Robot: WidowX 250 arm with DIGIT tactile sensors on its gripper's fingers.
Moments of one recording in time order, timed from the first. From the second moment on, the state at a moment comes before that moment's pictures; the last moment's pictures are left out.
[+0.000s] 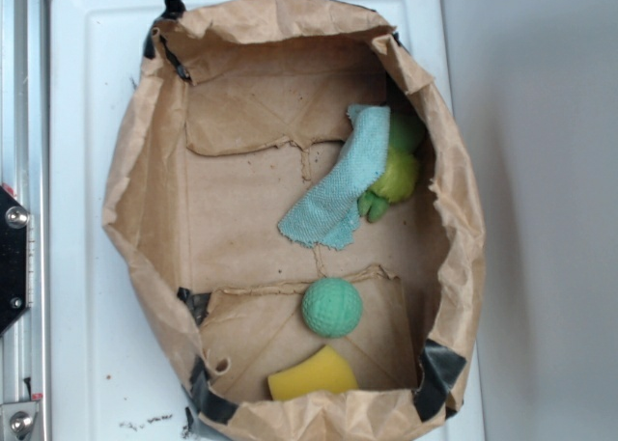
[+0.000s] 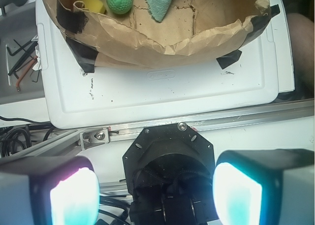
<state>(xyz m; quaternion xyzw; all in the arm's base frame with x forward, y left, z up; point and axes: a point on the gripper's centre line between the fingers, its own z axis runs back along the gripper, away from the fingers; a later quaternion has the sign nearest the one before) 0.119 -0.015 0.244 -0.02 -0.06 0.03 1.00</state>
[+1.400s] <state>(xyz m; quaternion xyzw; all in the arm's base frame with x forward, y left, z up) 0.275 0.023 0.128 0.01 -0.08 0.22 0.97</state>
